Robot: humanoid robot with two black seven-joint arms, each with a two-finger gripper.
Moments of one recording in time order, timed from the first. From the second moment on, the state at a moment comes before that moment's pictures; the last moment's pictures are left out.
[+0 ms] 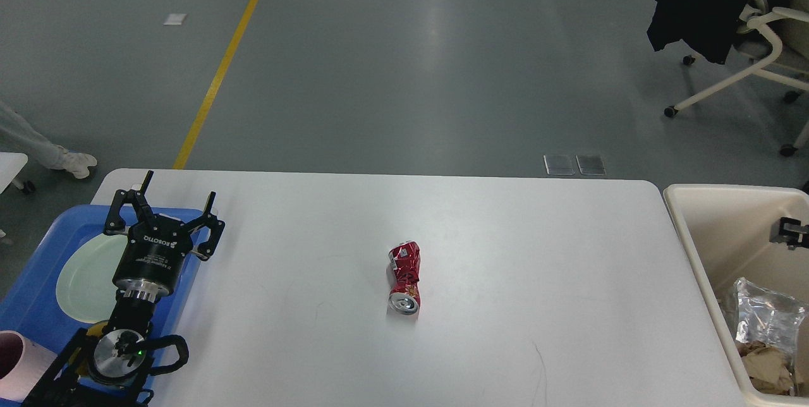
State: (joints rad) left arm -0.22 0.10 -1.52 -0.83 0.26 -0.58 -0.16; right arm 1.47 -0.67 -1.15 0.86 -0.42 0.36 -0.35
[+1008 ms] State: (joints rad) left arm -0.23 0.10 -1.52 -0.83 0.26 -0.58 -0.16; right arm 2.52 -0.27 -1.37 1.73 -0.01 0.75 -0.23
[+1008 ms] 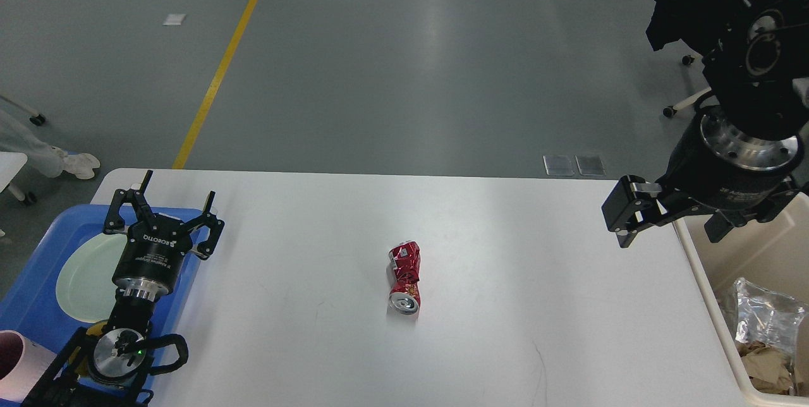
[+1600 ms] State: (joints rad) left arm -0.22 0.10 -1.52 -0.83 0.26 -0.58 -0.16; right arm 1.96 -0.19 -0.94 1.35 -0.01 0.46 -0.23
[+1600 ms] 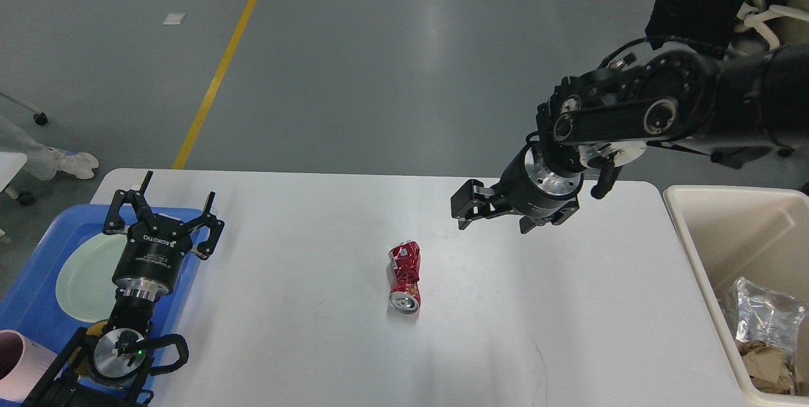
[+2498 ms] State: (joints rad) left arm -0.22 0.10 -1.52 -0.83 0.26 -0.58 -0.16; right arm 1.25 0.19 -0.67 0.69 -0.26 0.24 -0.23
